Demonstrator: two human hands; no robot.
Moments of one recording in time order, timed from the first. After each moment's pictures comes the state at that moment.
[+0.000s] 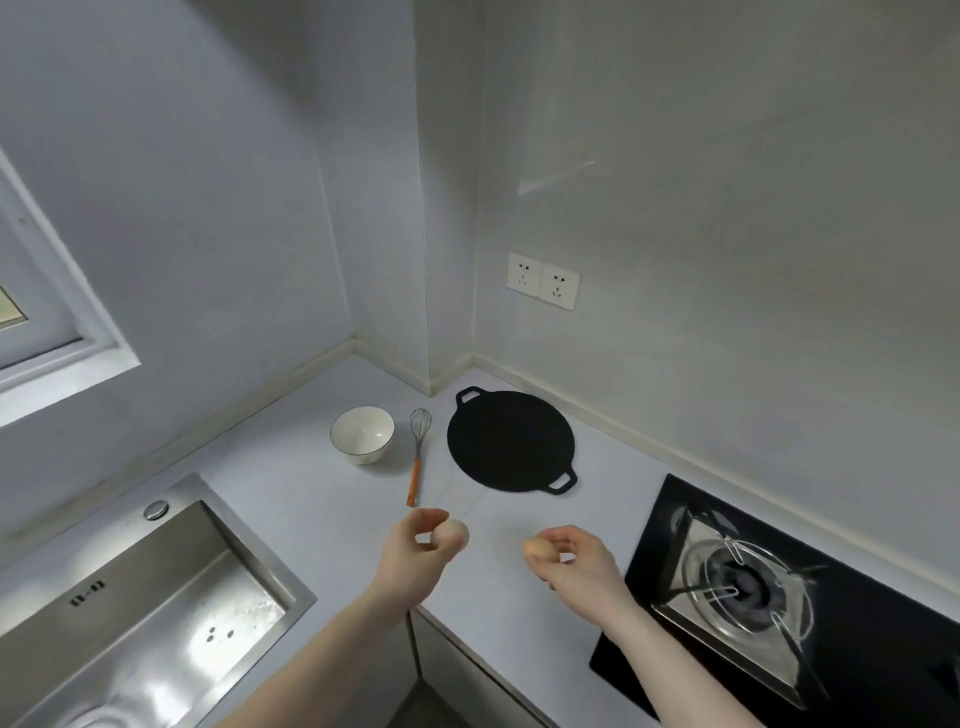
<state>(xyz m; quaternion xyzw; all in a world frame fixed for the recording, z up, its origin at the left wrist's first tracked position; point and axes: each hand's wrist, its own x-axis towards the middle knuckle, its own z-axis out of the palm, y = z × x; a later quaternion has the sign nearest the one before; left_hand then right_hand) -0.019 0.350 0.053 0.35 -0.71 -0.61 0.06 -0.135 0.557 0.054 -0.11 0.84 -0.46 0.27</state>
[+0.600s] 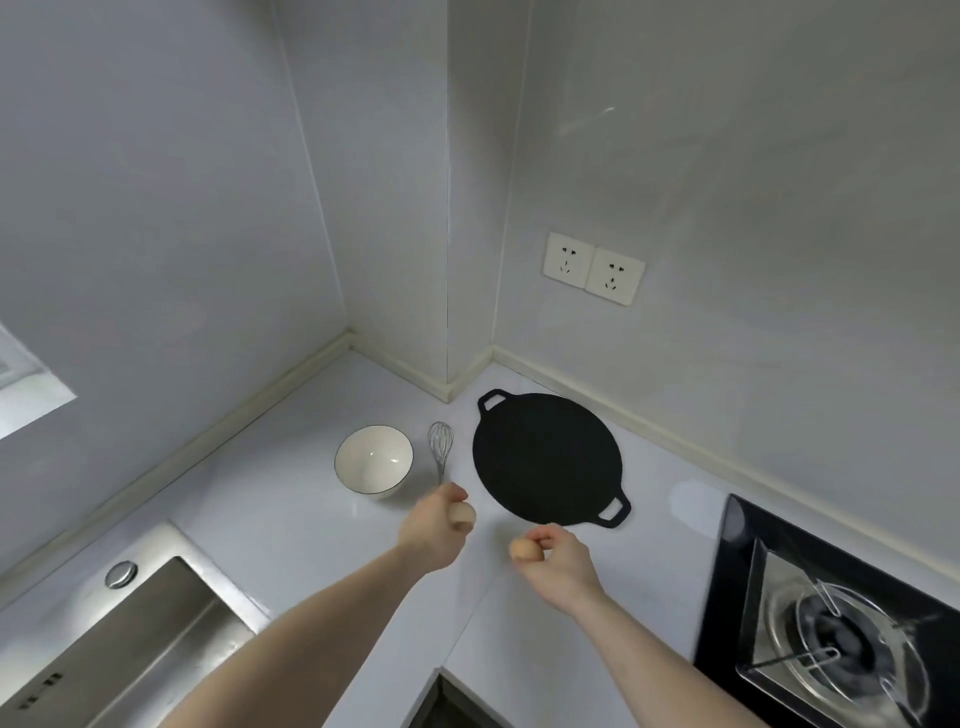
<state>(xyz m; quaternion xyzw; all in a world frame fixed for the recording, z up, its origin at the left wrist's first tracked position) -0.159 0.195 -0.035 0.27 -0.88 -0.38 -0.07 -0.207 0.393 -0.016 -0.03 0.87 -0.41 0.29</state>
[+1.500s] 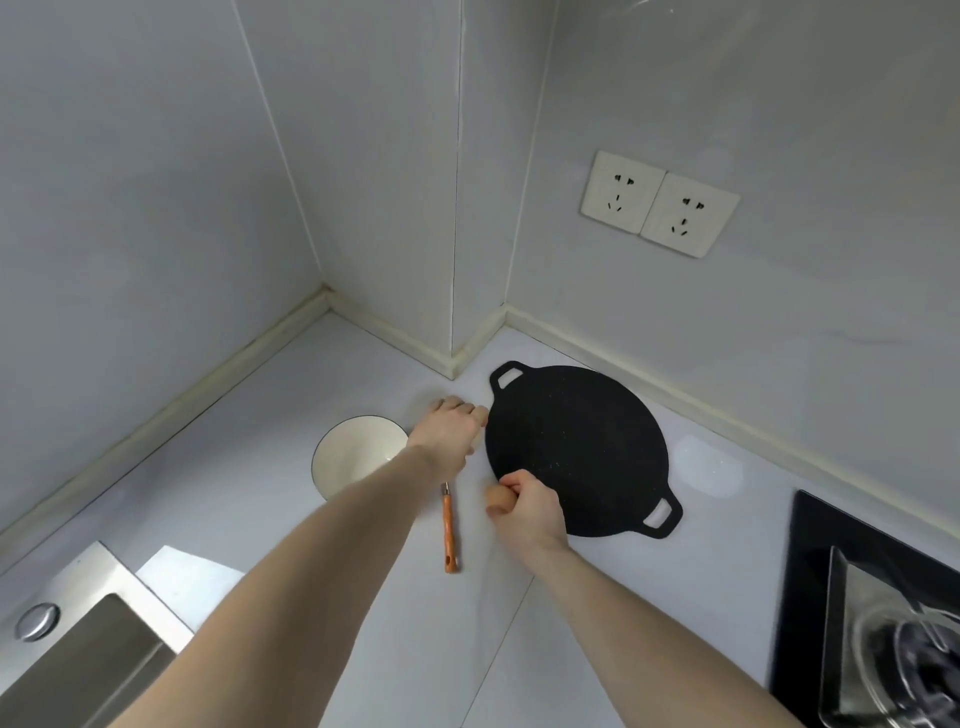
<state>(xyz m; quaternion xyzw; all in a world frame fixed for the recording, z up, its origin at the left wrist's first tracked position) -0.307 0.097 -0.093 0.04 -0.99 -0.06 -0.09 -0.289 0.274 -0.100 -0.09 0.91 -0.31 0.24</state>
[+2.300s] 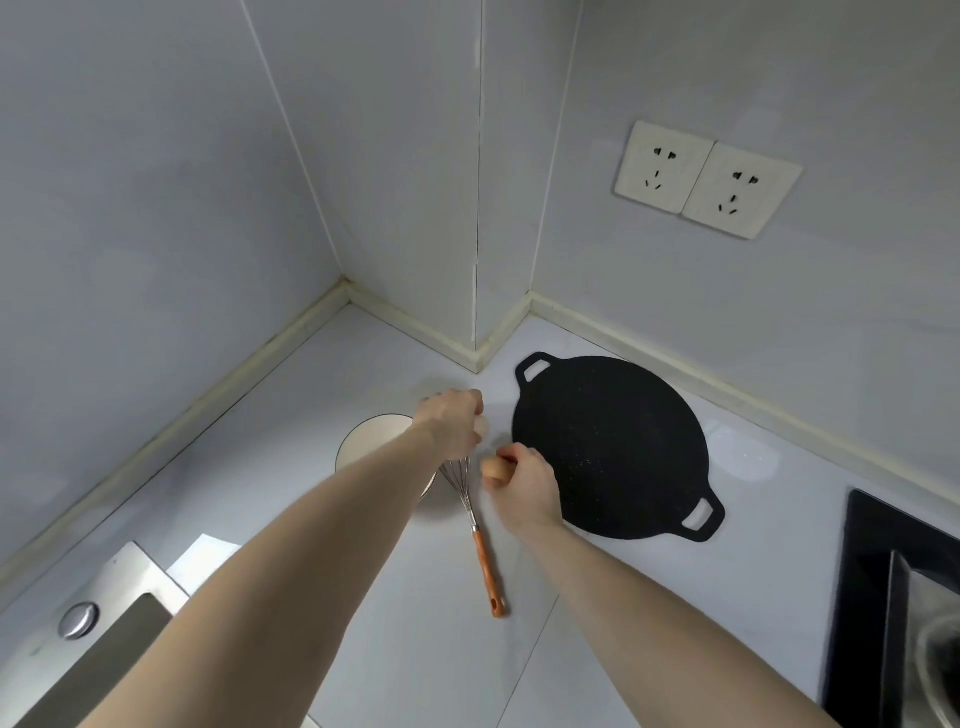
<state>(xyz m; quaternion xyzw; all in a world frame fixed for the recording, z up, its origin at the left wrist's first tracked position) -0.320 0.062 -0.088 0.16 -0.97 -0.11 -0.17 -0.299 0.222 -0.116 -0.11 0.91 -0.34 0.20</state>
